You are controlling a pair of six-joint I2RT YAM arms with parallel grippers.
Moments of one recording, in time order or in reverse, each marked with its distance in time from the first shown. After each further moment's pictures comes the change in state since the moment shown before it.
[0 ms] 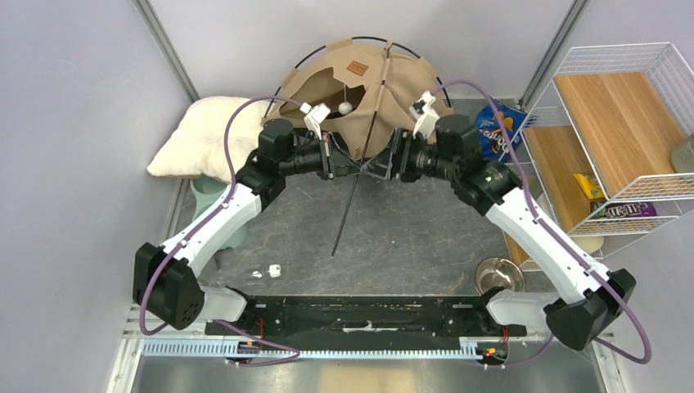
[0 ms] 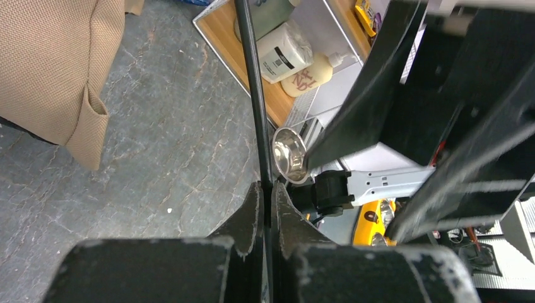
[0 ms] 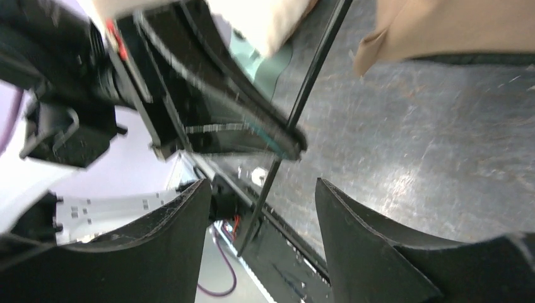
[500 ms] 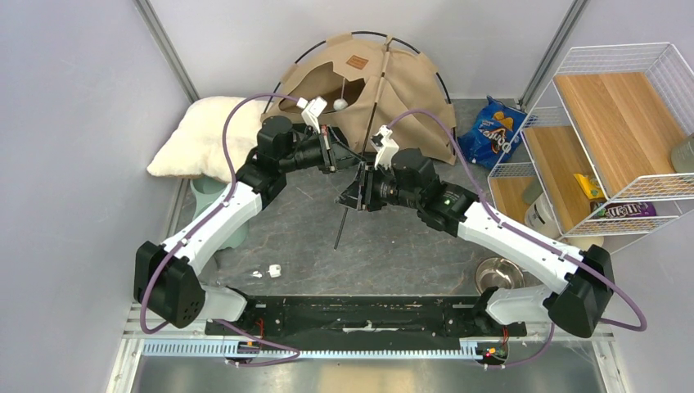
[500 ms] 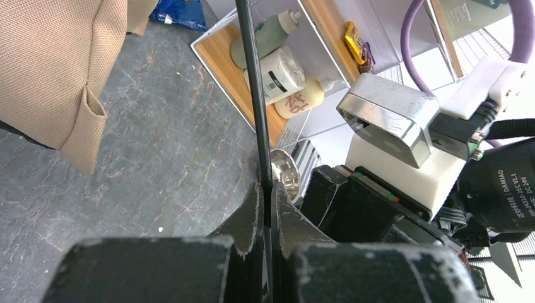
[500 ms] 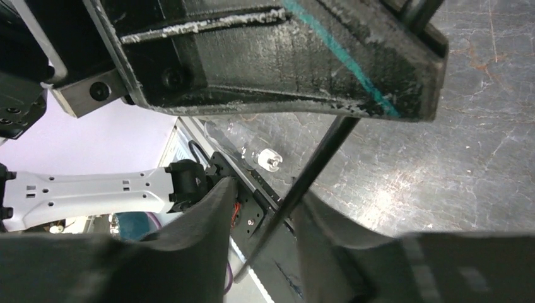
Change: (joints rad) left arm -0.002 0.015 0.018 0.071 -0.043 -0.087; right arm 0.269 0.033 -0.226 0.256 0.122 0.043
